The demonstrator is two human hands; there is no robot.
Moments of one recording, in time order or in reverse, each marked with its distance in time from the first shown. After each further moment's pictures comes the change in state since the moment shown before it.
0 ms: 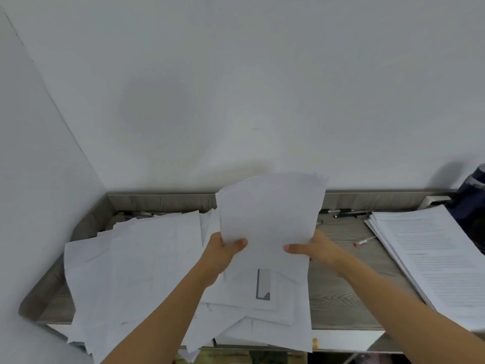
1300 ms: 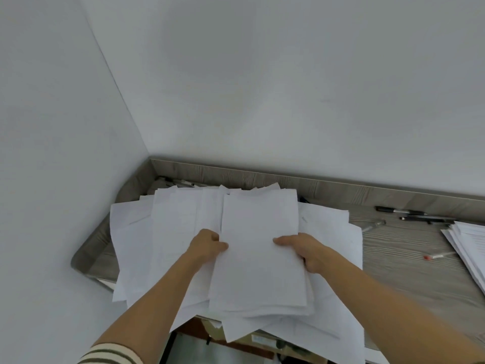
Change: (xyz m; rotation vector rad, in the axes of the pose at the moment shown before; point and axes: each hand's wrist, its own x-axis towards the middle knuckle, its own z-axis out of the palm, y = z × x) left_hand 0.035 -0.077 -0.135 0.455 0.212 -0.438; right_hand 0.105 0.019 0.120 0.234 -0.064 0.538
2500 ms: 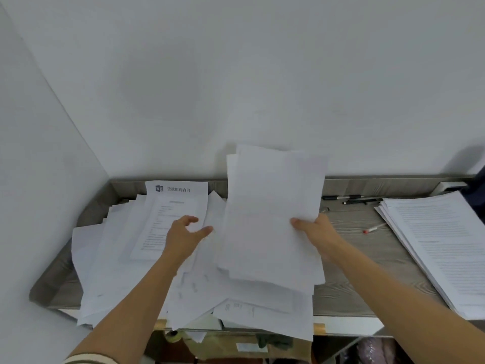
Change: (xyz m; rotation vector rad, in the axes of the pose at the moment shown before) left_hand -0.041 0.055 0.021 0.001 0.244 0.286; right_hand -0.088 0.010 -0.093 0.092 0.319 -0.477
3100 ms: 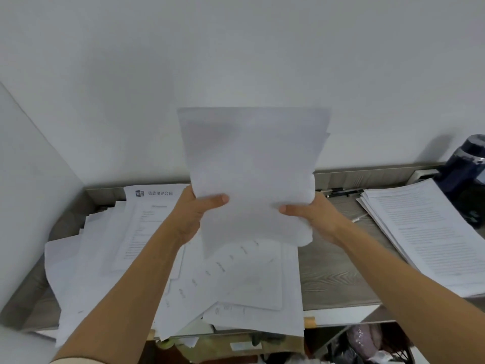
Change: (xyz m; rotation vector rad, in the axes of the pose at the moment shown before) left_hand -0.022 0.107 -0.004 -0.724 -0.493 0.250; right_hand -0.017 -0.045 -0.026 -0.012 -0.194 -0.171
